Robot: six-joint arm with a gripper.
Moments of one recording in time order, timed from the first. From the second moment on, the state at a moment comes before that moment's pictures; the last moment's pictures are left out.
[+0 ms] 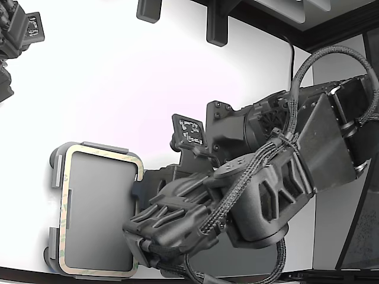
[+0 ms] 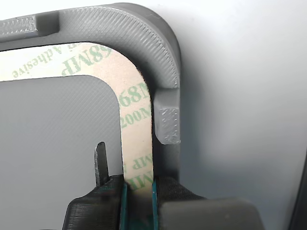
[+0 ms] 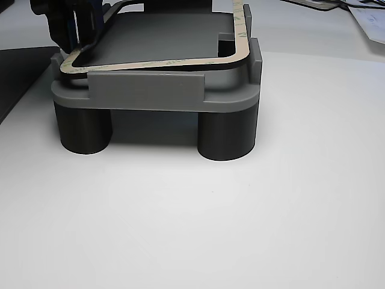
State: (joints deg) arm 31.7 76.3 76.8 94.3 9.1 127.1
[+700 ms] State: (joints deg) arm 32.3 81.9 66.4 94.3 23.6 111.3
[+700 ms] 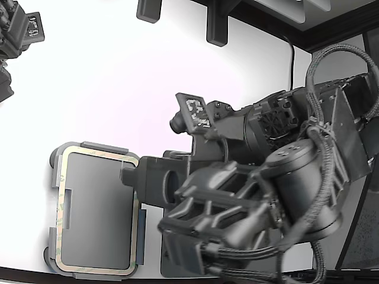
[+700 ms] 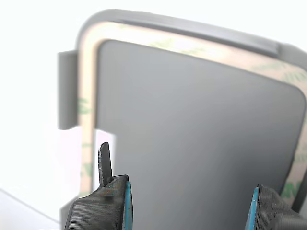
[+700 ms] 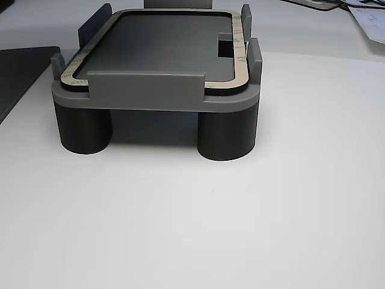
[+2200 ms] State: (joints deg) arm -2.3 168.0 152.4 56.0 5.0 6.7
